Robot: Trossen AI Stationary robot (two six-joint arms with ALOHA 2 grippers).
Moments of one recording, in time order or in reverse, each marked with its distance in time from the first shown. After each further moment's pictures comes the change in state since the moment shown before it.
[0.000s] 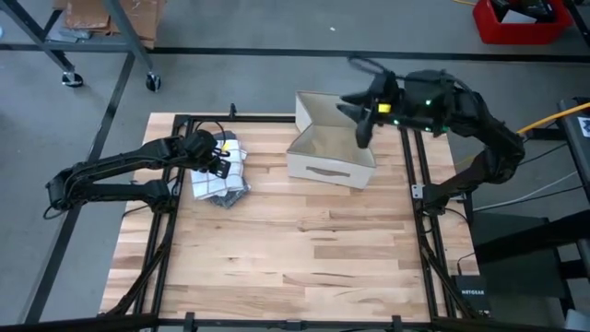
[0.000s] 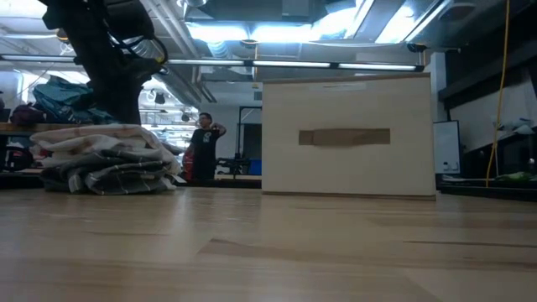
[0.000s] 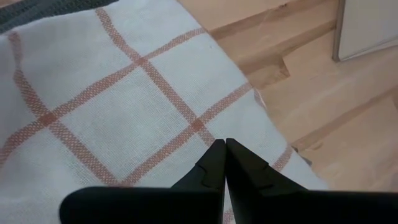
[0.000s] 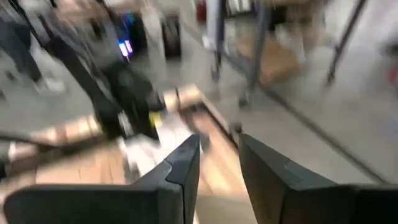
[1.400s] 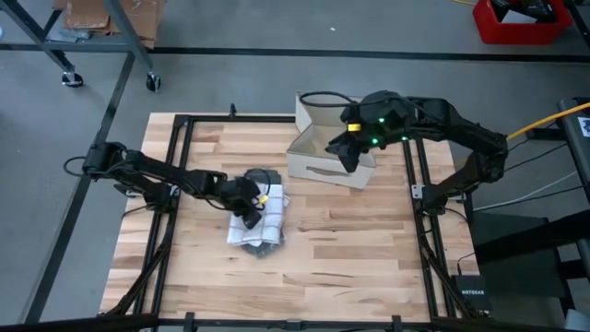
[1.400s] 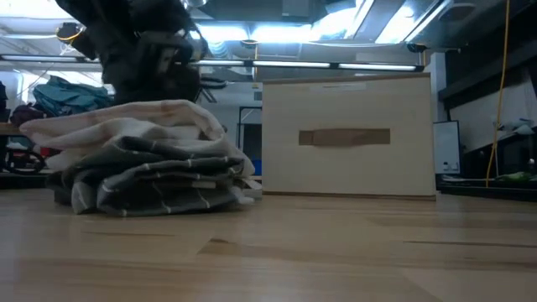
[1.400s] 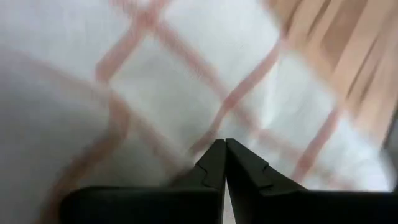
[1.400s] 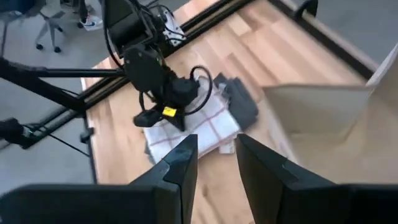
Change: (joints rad) left arm -0.558 0.473 -0.002 0.567 0.223 -0.197; right arm 0.001 0.060 -0.086 -0.246 -0.298 0.344
